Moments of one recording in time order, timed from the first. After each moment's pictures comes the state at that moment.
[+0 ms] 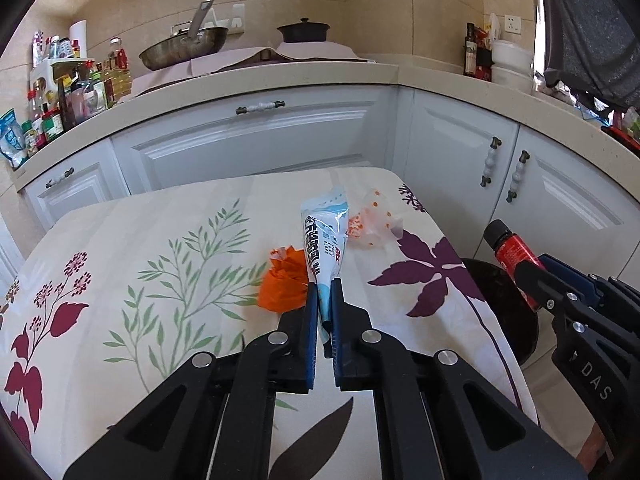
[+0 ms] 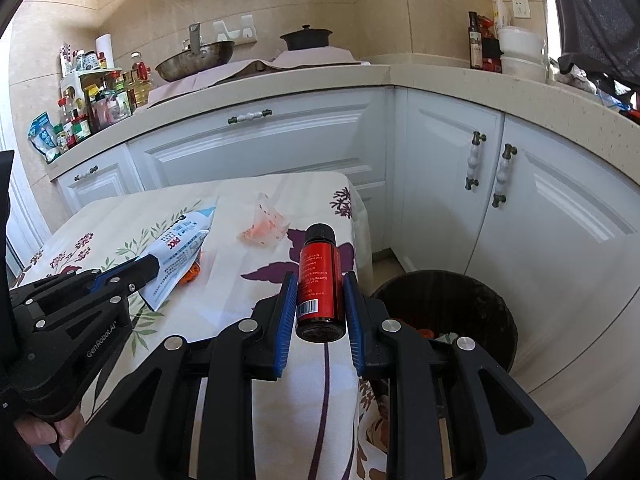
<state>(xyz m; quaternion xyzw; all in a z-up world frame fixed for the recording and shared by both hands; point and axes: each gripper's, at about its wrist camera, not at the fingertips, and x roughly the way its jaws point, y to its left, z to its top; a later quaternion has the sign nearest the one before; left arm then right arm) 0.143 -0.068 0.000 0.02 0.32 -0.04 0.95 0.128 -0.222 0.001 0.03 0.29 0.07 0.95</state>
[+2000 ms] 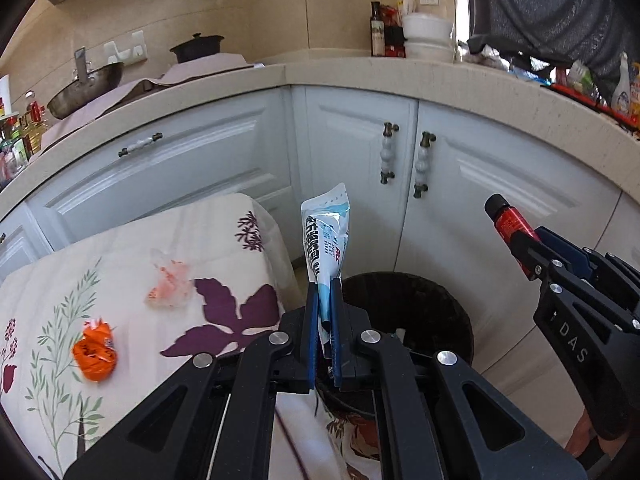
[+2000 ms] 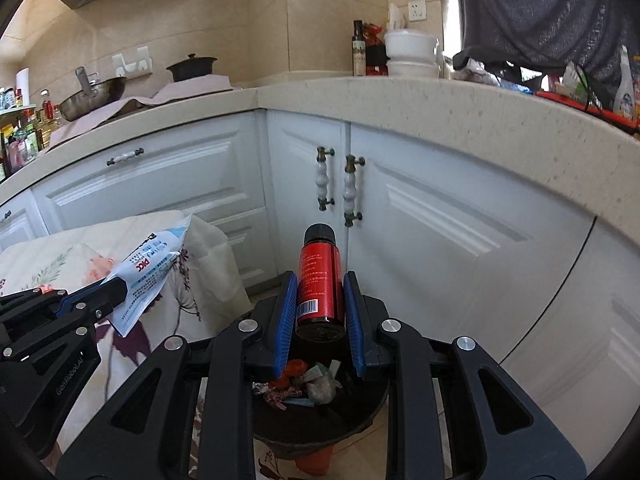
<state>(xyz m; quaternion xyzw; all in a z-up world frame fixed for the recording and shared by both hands) 0.180 -0.225 -0.007 0.08 0.32 -0.14 0.93 0.154 -0.374 -0.011 0.04 0.26 -0.09 0.96</state>
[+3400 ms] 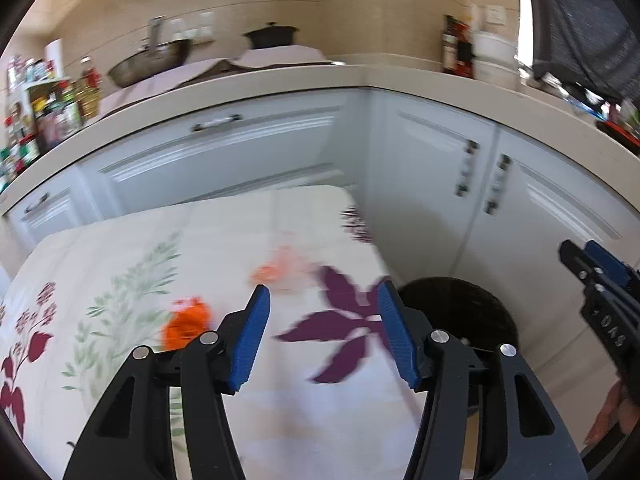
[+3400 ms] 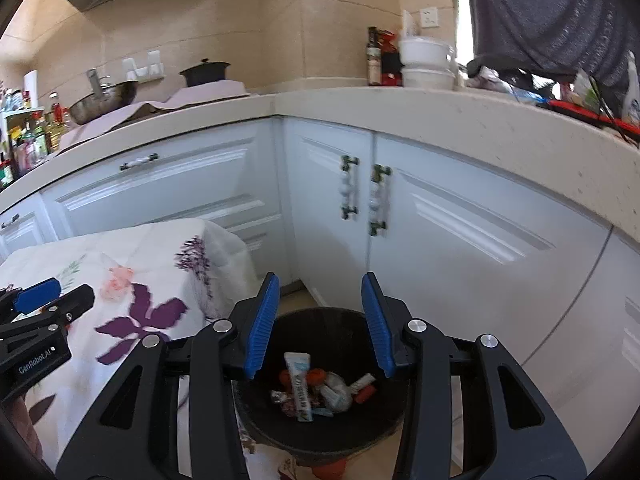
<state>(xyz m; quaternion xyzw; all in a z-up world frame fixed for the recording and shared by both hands) 0.179 -0.132 0.008 0.04 0.32 -0.04 0.95 0.157 -0.335 0.005 0.04 0.24 -0.07 0.97</state>
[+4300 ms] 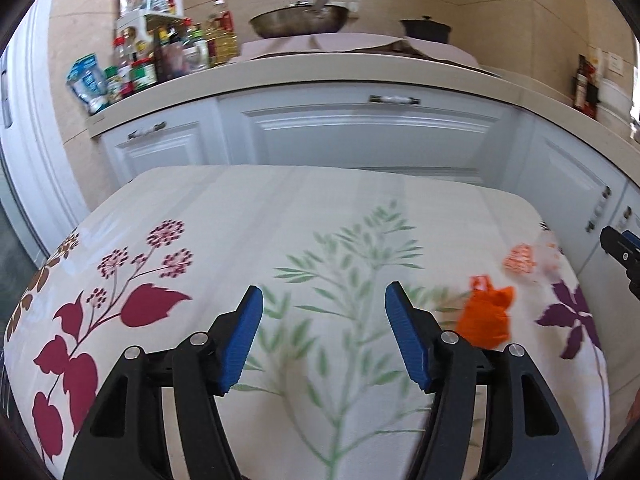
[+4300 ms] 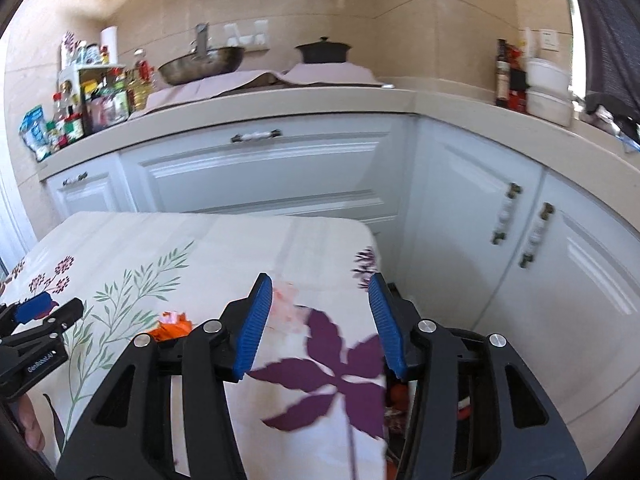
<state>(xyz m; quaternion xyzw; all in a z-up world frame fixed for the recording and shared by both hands) 0.169 0.055 -0.006 -0.03 0.34 0.12 0.93 0.218 -0.174 0.015 -0.01 0.27 0.08 0.96</state>
